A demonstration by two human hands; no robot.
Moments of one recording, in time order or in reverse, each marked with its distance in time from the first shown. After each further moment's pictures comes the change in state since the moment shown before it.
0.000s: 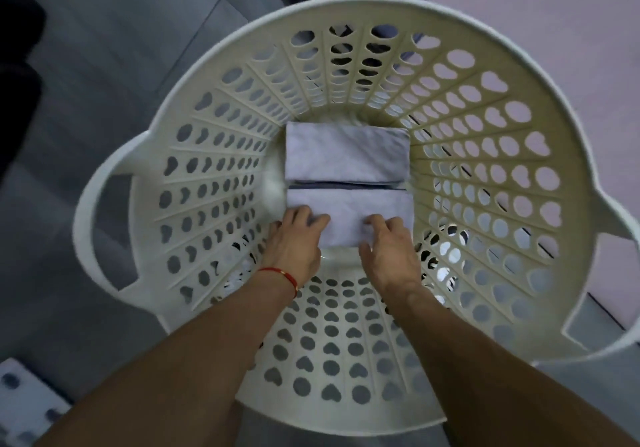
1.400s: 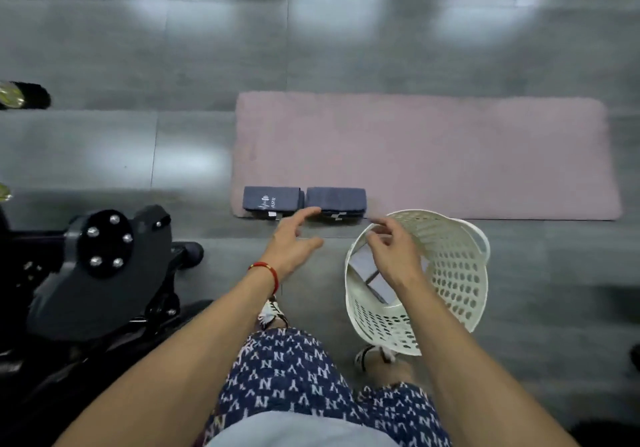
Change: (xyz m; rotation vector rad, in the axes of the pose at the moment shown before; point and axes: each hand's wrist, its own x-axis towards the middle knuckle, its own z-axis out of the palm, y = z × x) left_hand -0.125 -0.018 -0.630 -0.467 -0.182 0.299; right_hand -0.255 -0.382 -0.373 1.144 0.642 0.369
